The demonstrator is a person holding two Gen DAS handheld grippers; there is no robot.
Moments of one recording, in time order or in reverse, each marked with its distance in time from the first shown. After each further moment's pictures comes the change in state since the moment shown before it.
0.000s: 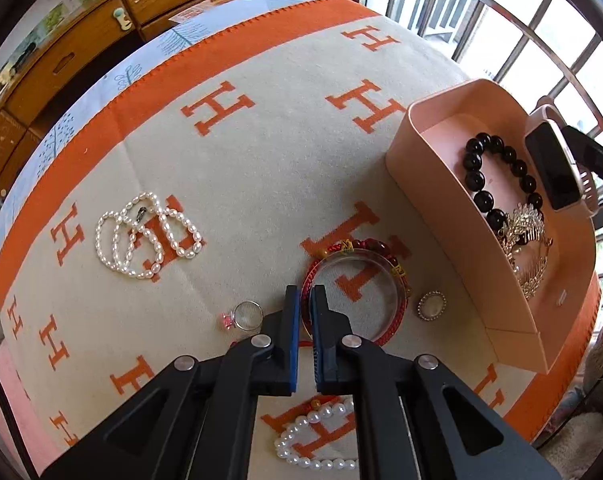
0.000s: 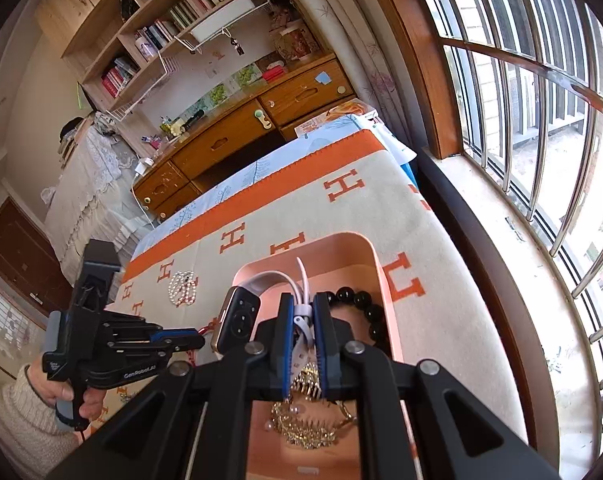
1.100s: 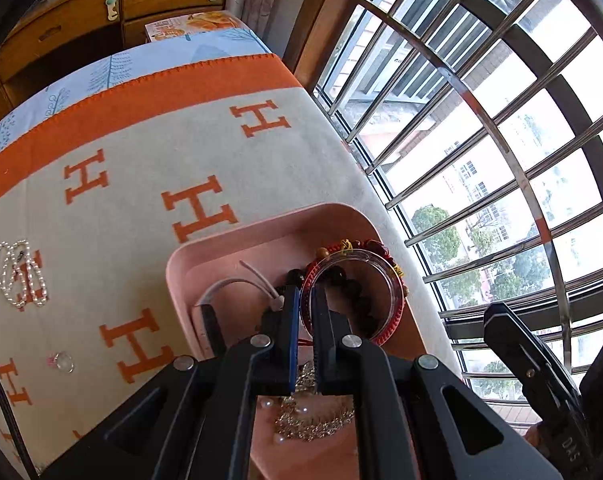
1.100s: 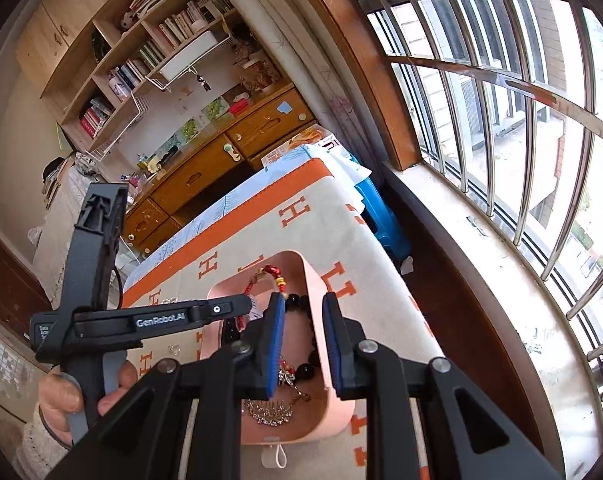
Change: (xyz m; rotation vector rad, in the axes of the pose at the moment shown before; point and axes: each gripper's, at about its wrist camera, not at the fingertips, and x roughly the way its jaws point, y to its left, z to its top) left arm -0.008 -0.092 0.070 -0.219 -0.123 -0.253; right arm -0.060 -0.040 -0.008 0.118 -0.101 -0.047
